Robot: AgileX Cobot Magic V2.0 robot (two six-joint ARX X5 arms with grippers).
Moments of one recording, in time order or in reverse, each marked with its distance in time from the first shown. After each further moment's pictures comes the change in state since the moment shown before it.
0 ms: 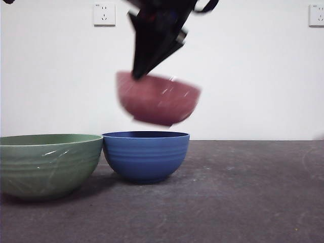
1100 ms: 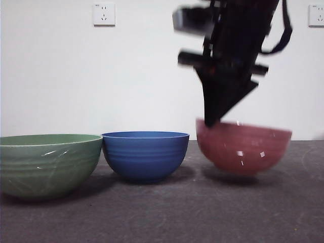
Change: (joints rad) left arm 0.000 0.000 0.000 0.044 0.000 0.000; right arm -0.128 -0.109 -0.399 0.161 0.144 0.349
